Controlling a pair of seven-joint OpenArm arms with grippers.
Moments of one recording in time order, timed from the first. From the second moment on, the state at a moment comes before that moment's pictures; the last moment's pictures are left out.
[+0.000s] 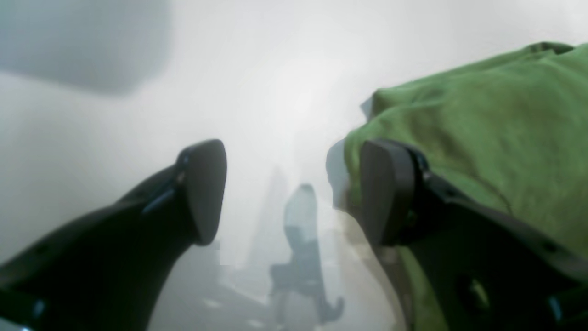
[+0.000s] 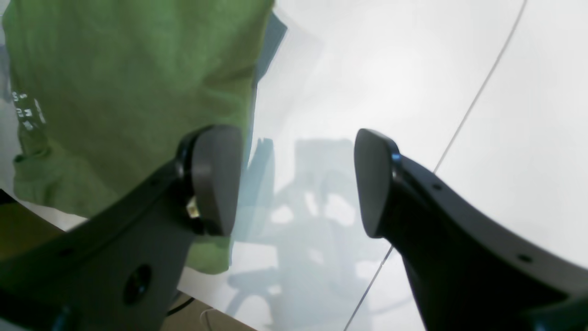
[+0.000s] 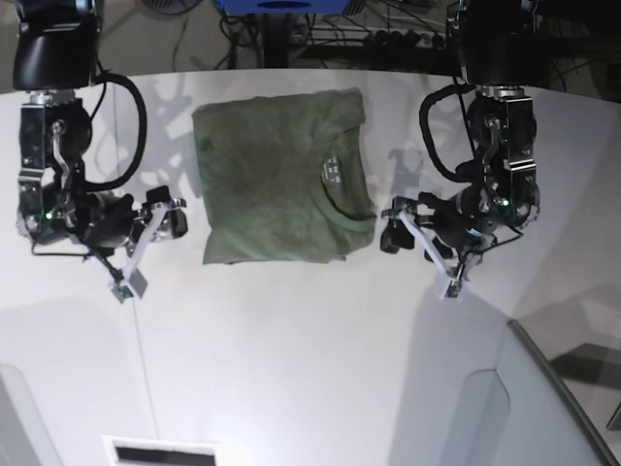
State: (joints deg) left arm -2.2 -8.9 -8.2 79.9 -15.7 -25.8 46.2; right arm 3.1 9.8 4.6 85.4 22.7 24.7 -64.8
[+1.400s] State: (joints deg) left arm -7.9 -5.4 -2.4 62.1 -22.1 -25.6 36.3; right arm 3.2 9.5 4.6 81.2 22.7 24.7 -62.9
